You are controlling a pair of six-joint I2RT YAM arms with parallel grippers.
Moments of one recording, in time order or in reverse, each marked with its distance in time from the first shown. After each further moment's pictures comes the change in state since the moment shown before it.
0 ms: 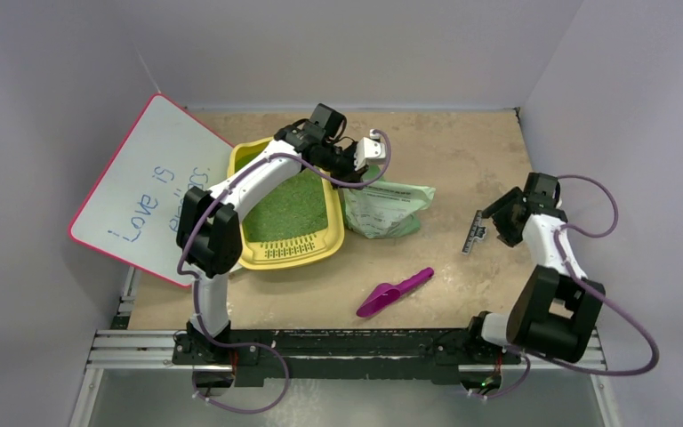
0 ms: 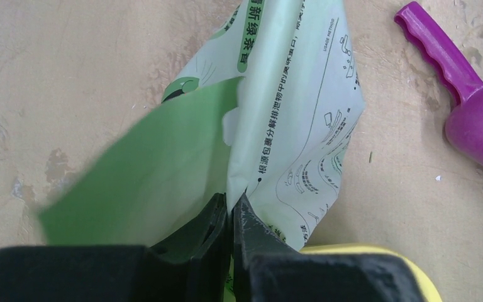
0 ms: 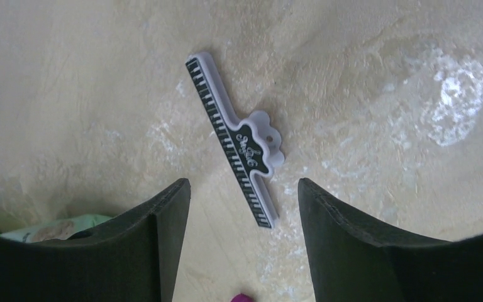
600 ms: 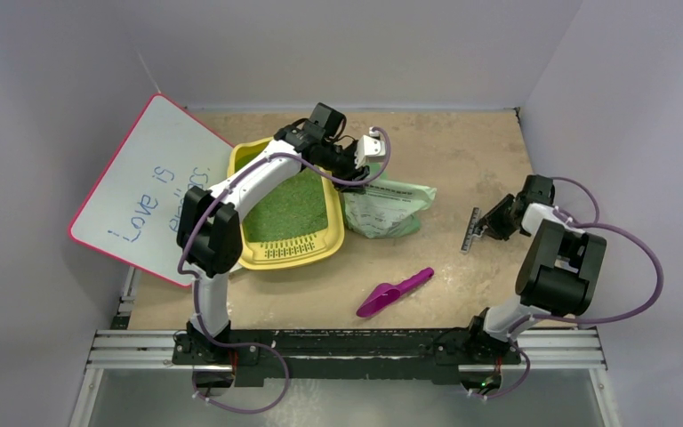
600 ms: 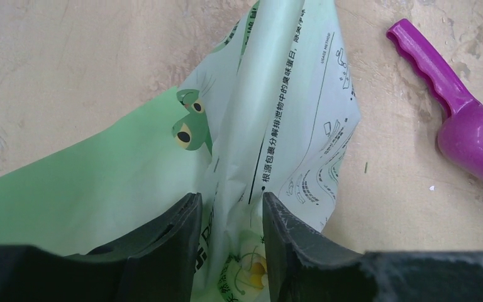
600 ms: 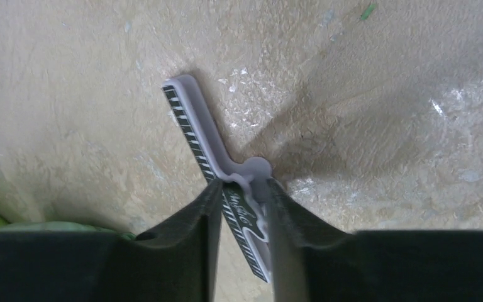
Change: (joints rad) left arm 0.003 0.003 0.000 0.024 0.042 -0.021; right arm -0.061 0.311 0.015 0.187 -0.215 -0.089
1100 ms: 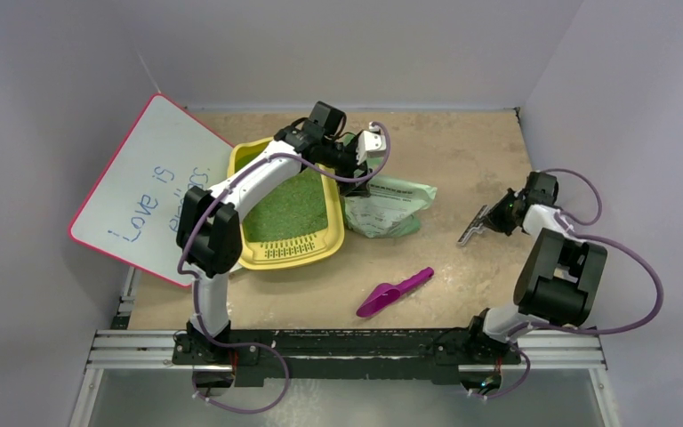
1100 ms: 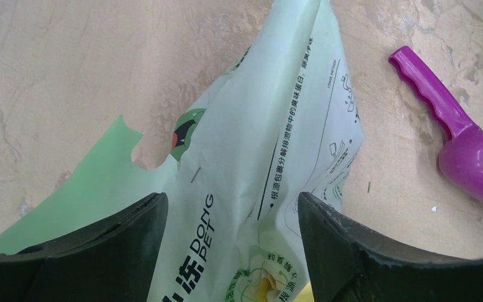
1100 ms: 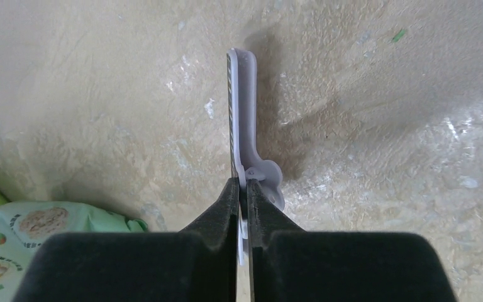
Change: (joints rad) left arm 0.000 -0.001 -0.006 0.072 0.023 -0.063; right arm 0.002 -0.044 0.001 0.025 -0.041 -0.069
